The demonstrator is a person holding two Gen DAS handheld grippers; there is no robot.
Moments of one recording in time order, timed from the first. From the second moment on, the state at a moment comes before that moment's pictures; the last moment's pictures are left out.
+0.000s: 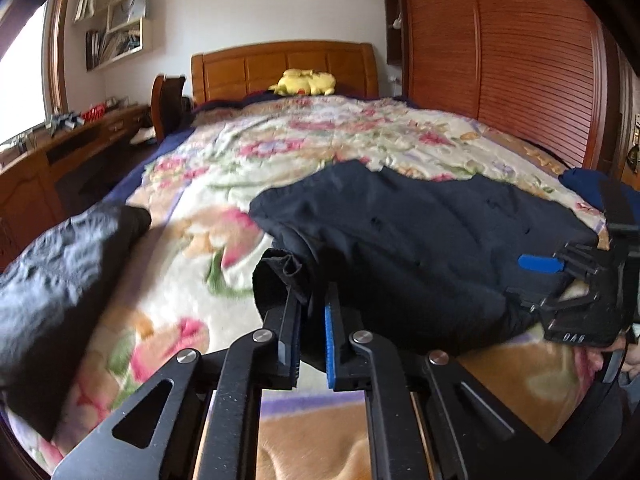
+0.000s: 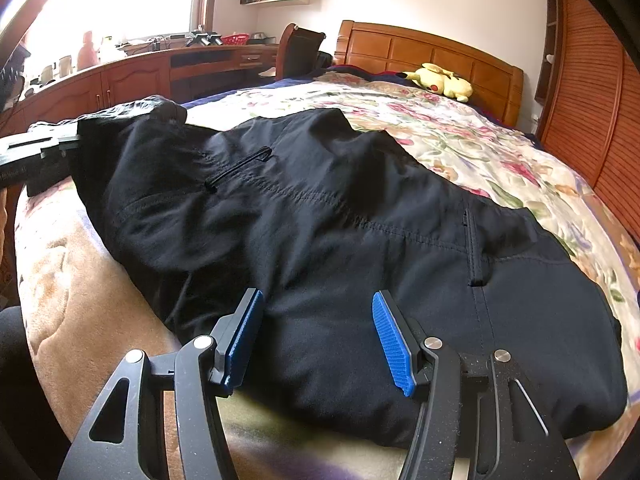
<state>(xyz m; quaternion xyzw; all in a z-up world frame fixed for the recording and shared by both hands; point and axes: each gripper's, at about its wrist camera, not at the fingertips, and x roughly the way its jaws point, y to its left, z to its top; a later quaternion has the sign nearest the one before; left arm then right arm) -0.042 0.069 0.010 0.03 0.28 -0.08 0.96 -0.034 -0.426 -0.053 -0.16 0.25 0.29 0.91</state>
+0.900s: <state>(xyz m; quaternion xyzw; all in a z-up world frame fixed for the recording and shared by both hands) -0.004 -0.096 0.102 0.10 0.20 -0.21 0.95 -0.048 -0.568 -0.010 -0.09 0.21 0.18 0.96</state>
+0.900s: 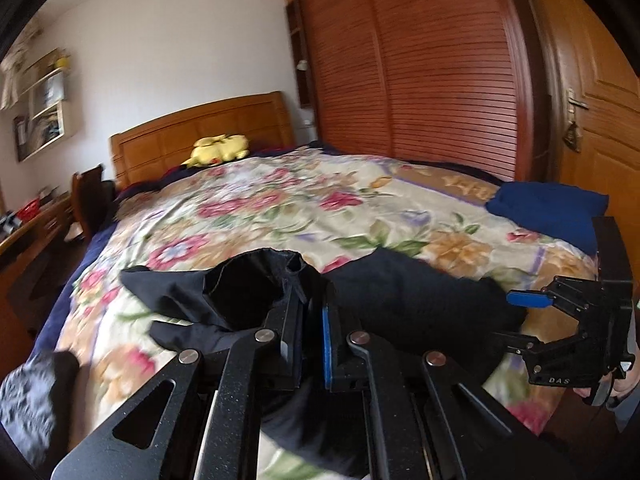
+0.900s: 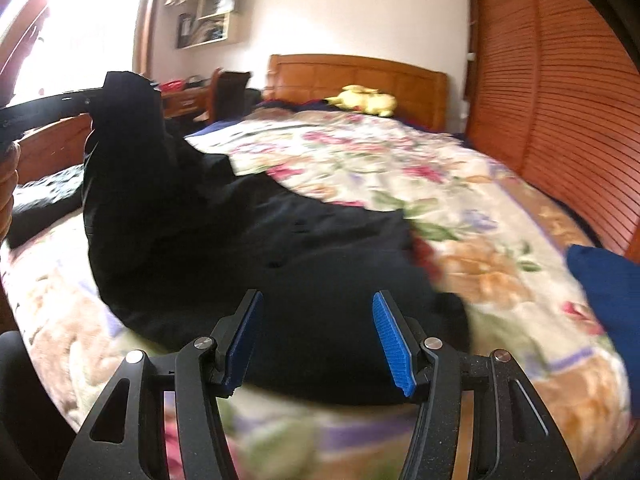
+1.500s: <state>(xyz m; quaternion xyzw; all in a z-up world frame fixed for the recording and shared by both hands) -0.008 -0.230 0.069 0.15 0.27 -0.33 0.89 -0.055 -0.620 -0.018 -0.04 0.22 0.13 0.97</state>
